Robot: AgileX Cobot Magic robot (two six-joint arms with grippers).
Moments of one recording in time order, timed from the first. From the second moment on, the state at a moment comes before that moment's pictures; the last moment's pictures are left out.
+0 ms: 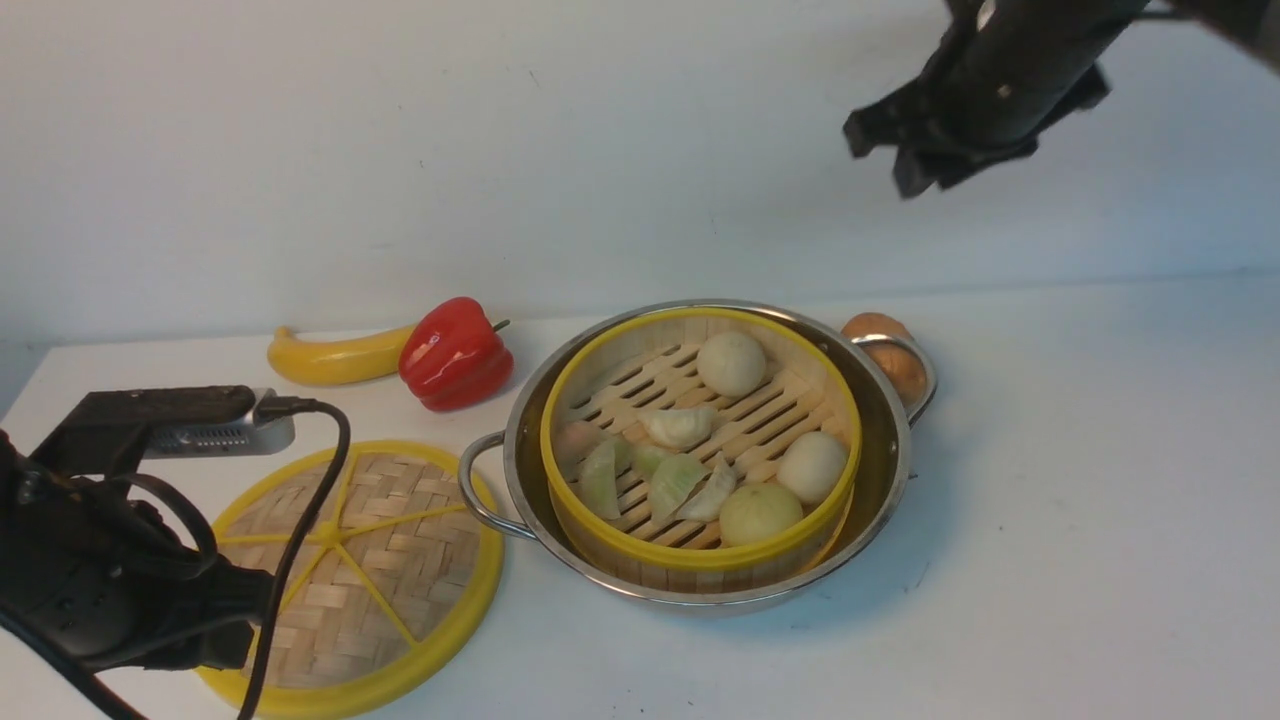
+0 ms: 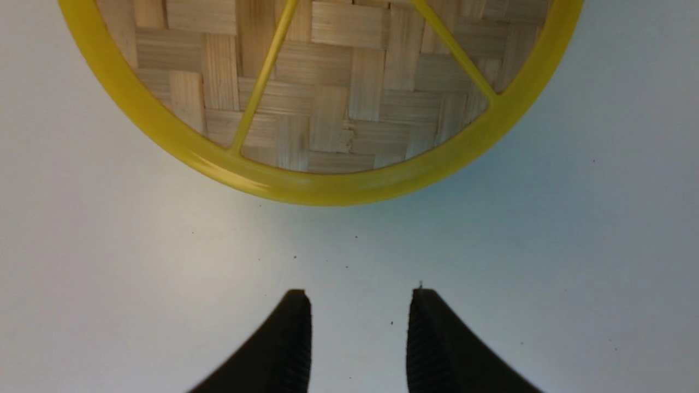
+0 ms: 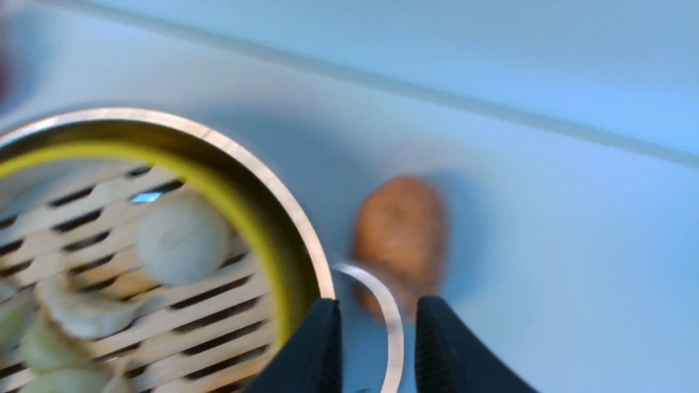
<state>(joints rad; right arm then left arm) 0.33 2.00 -2.07 -0.05 1.23 0.08 0.05 1.32 -0.83 -0.17 0.88 0.15</state>
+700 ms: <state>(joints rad) 0.20 1.32 -1.69 -0.12 1.23 0.08 0.05 1.32 -0.83 -0.20 0.79 0.15</state>
